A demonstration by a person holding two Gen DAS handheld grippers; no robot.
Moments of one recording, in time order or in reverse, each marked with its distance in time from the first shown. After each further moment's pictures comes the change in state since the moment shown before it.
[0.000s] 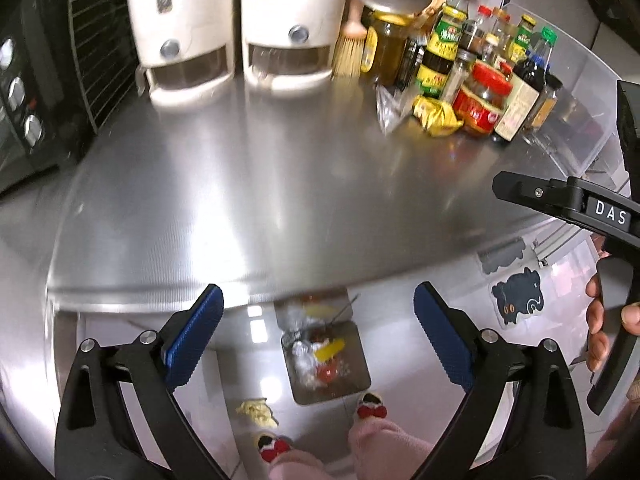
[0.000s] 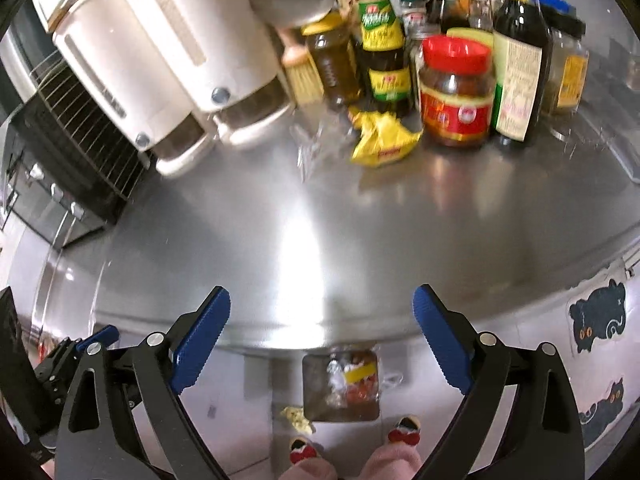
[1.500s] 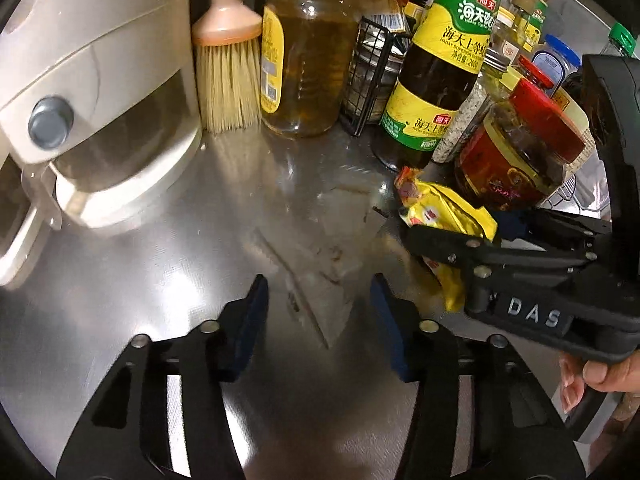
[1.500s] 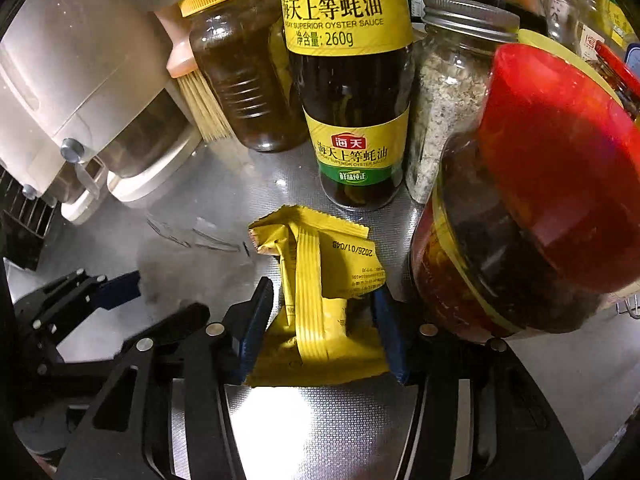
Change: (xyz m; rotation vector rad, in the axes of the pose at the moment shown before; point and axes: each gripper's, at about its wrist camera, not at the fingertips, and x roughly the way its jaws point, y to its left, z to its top) left arm 0.192 -0.075 0.181 0.189 0.072 -0.174; right arm 0.145 -0.064 0.134 -0.071 0.102 -0.104
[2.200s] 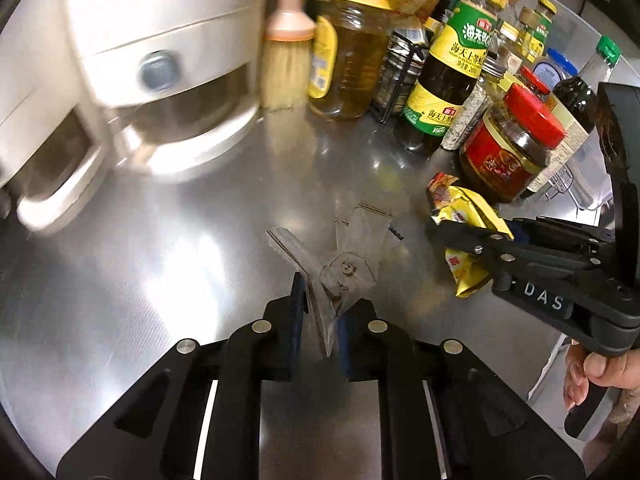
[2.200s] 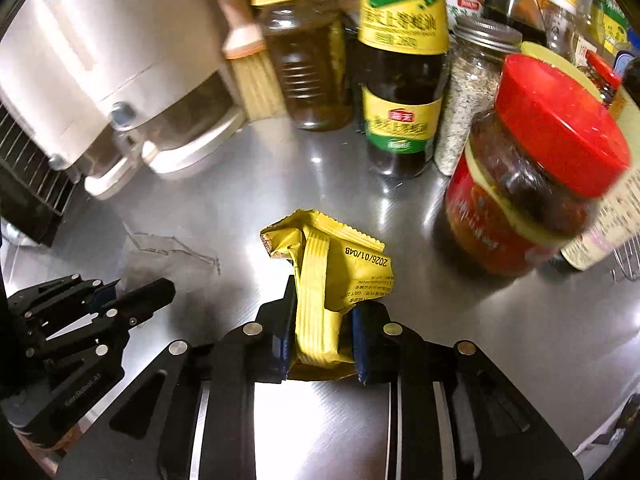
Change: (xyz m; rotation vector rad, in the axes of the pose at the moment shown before) left arm -0.053 0.018 -0.040 -0.088 -0.006 0.055; right arm -0.019 0.052 -0.032 -0.050 -0.015 0.026
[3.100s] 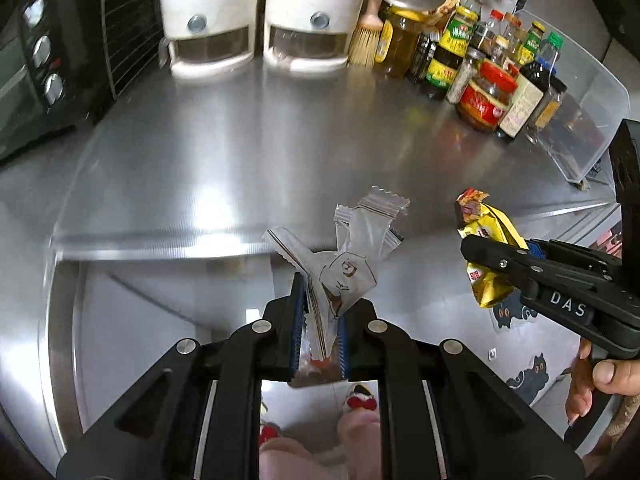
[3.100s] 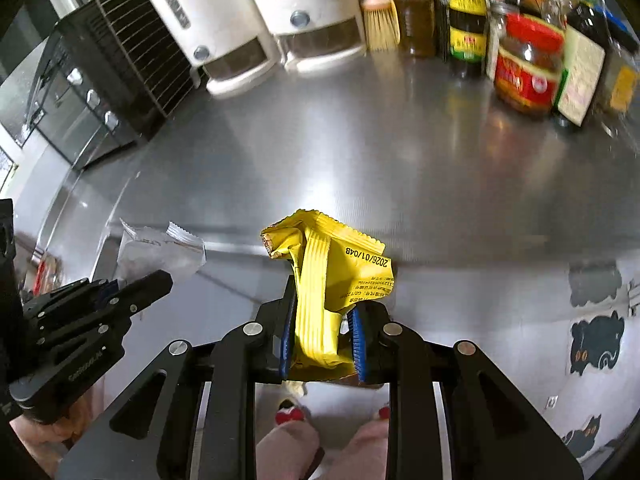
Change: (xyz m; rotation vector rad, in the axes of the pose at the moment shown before) left arm -0.143 0.011 -0.208 -0.184 -0.041 0.121; right arm -0.092 0.061 -0.176 -0.072 0.023 0.156
